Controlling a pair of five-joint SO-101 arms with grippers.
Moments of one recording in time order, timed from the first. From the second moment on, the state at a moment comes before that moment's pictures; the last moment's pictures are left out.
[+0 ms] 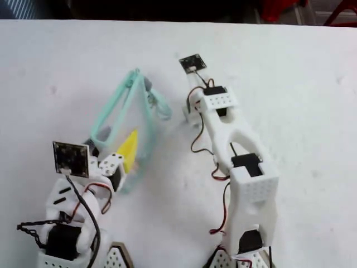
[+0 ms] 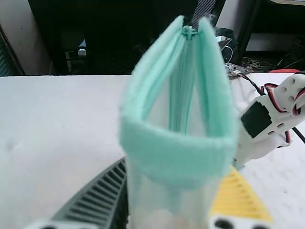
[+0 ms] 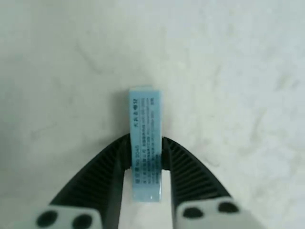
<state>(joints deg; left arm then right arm) 6.1 -104.7 80.3 50.7 7.3 -15.3 29.8 -2.8 51.7 13.2</state>
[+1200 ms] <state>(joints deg) 9.5 -104.7 80.9 50.5 3.8 -15.3 29.7 -3.6 53.9 13.2</state>
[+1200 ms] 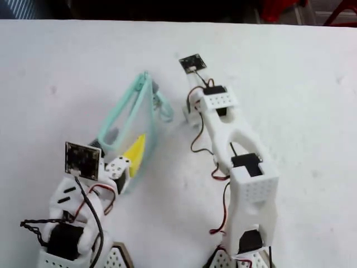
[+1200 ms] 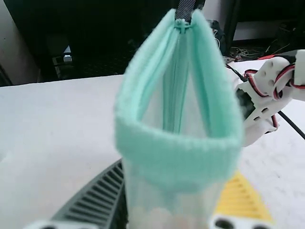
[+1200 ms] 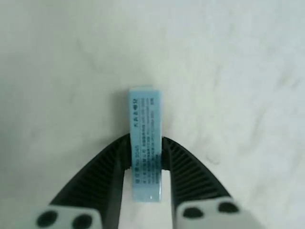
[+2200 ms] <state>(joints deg) 9.5 -104.7 80.9 50.5 3.8 -18.5 -24.9 -4.3 70.6 13.1</state>
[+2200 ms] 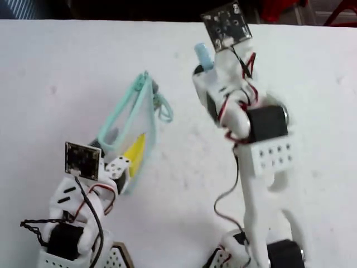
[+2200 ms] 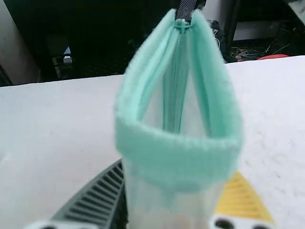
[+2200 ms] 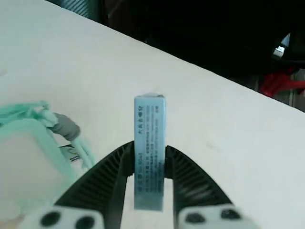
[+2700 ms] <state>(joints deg) 9.5 -104.7 80.9 50.5 3.8 -34.0 -43.4 -4.1 75.1 13.1</state>
